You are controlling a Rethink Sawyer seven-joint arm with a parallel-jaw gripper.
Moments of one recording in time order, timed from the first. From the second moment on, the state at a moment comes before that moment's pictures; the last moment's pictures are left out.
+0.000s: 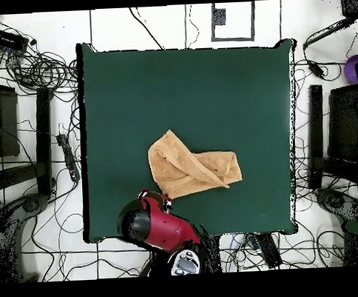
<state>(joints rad) 0.18 -0.58 -0.21 2.17 0.38 0.00 1.77</state>
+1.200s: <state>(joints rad) 0.31 -0.55 -0.16 2.23 0.55 -0.03 2.02</state>
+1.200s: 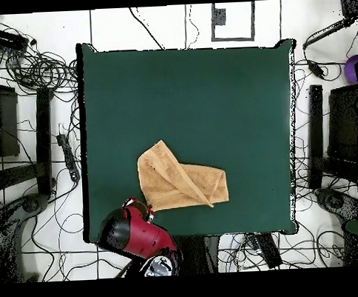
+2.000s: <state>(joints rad) 0.39 -0.60 -0.24 2.24 0.57 -0.02 2.09</state>
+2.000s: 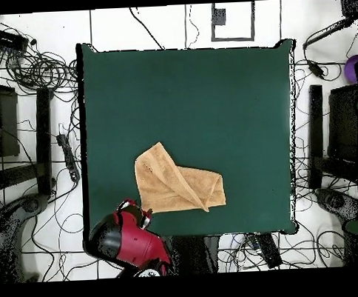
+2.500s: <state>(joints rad) 0.42 -0.66 -0.45 2.16 0.50 0.21 2.09</state>
